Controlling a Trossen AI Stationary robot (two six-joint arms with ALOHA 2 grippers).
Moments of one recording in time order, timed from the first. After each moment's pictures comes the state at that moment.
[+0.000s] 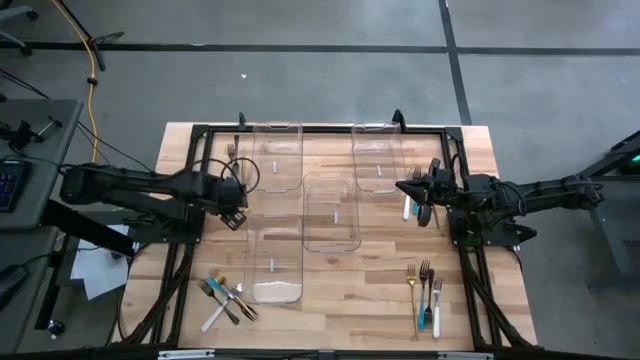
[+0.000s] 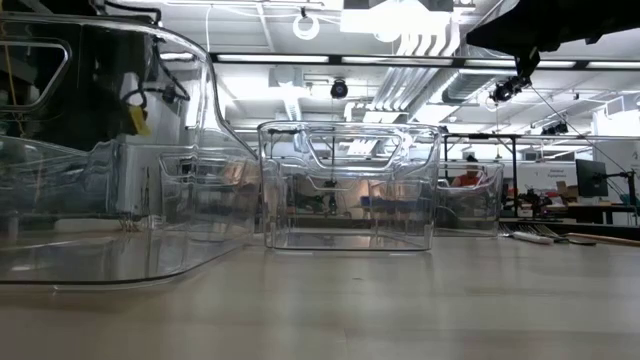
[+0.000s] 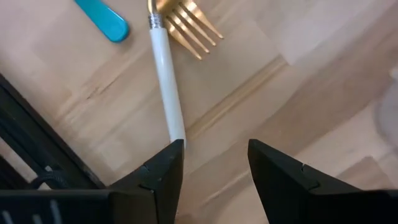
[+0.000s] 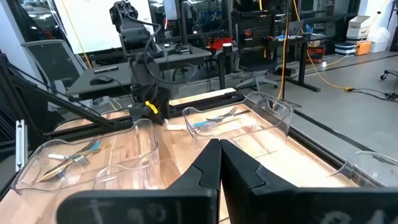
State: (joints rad) left arm 0.10 1.03 0.56 -1.01 -0.19 -0.77; right arm 0.12 0.49 0.39 0.04 0.39 0.13
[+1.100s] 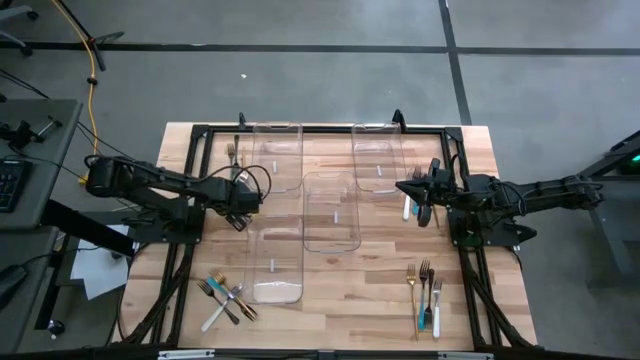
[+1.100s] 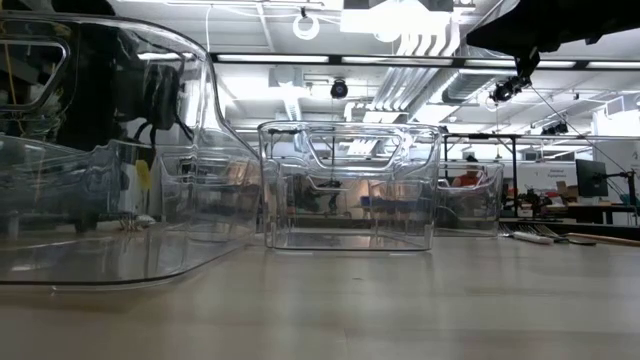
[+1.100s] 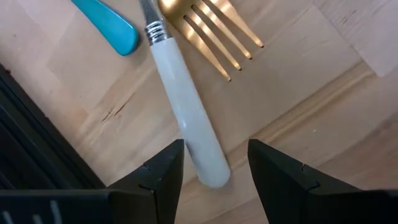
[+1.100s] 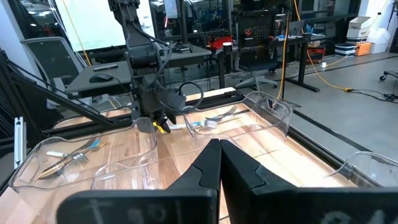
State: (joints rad) left arm 0.10 1.34 0.55 -0.90 -0.29 -0.72; right arm 0.12 0.49 0.39 0.04 0.39 0.12
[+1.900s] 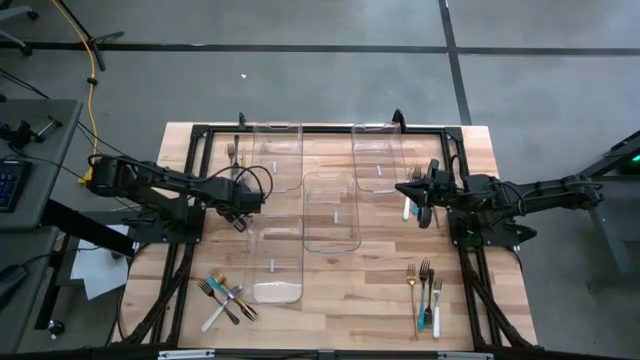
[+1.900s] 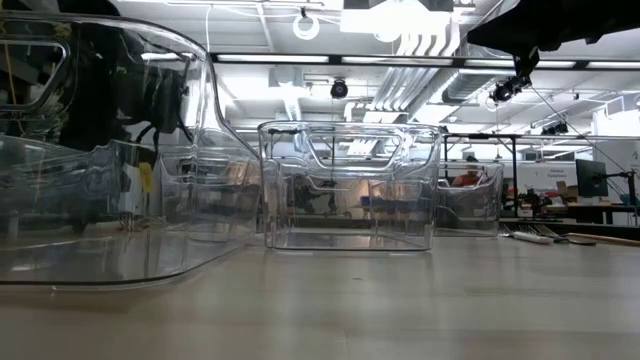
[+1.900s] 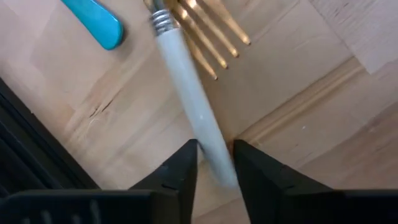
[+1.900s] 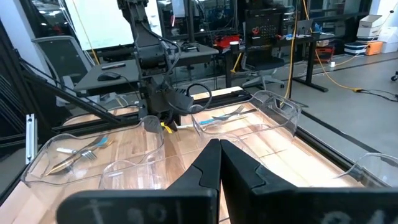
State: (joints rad) left arm 0.10 1.38 0.55 -0.91 -0.24 -0.73; right arm 0.12 0.49 0.39 0.04 0.36 0.12
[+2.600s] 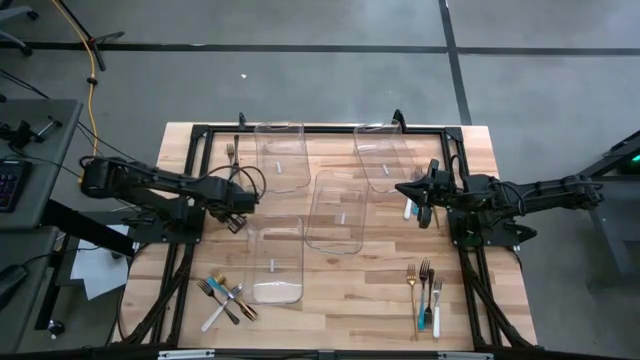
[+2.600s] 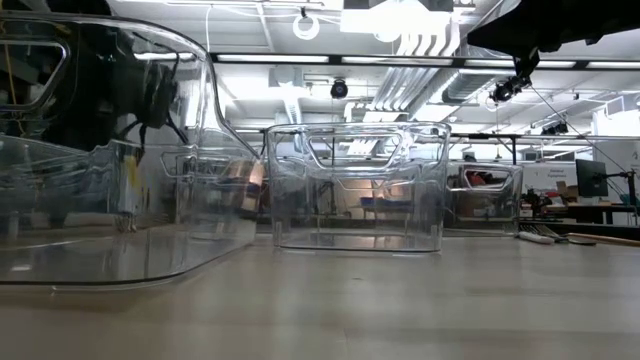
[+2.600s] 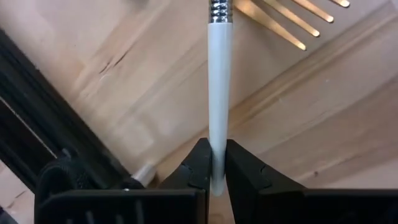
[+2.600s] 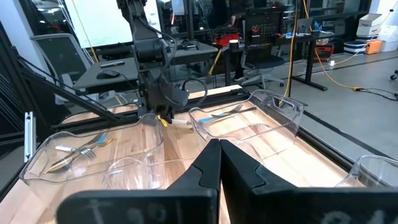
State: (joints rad) left arm 0.10 1.28 0.55 -1.02 -0.21 -0.79; right arm 0.12 0.49 0.39 0.03 0.36 0.12
